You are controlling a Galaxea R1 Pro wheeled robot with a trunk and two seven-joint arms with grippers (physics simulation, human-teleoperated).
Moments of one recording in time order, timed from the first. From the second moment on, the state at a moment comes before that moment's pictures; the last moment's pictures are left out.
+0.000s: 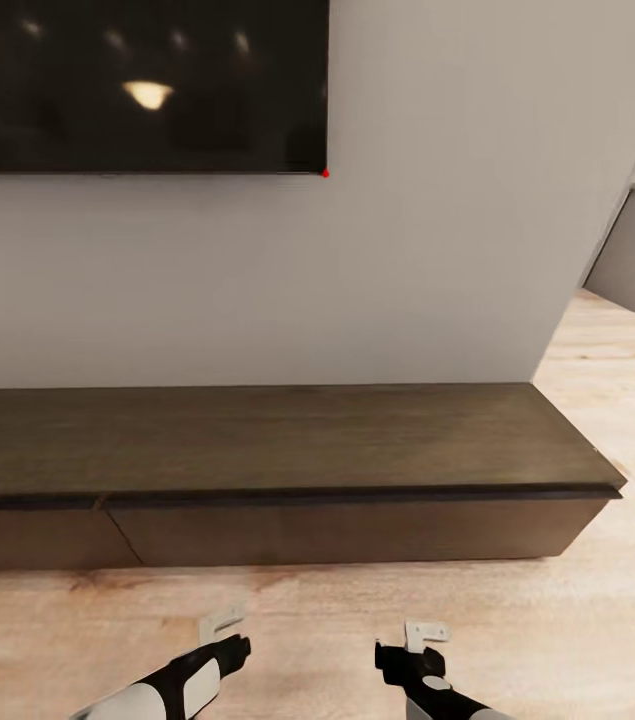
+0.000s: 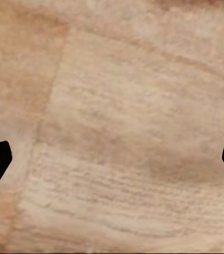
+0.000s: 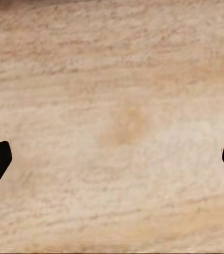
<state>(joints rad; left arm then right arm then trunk) -0.64 -0.11 0.45 -0.02 -0.13 -0.01 0.13 -0.60 0.14 0.39 0.02 -0.44 -0.23 -0.15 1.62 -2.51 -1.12</state>
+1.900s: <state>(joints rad) -0.44 -0.16 0.47 -0.02 -0.13 0.01 0.13 -0.39 0.14 0.39 0.02 -0.44 -0.22 -0.15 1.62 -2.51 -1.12</state>
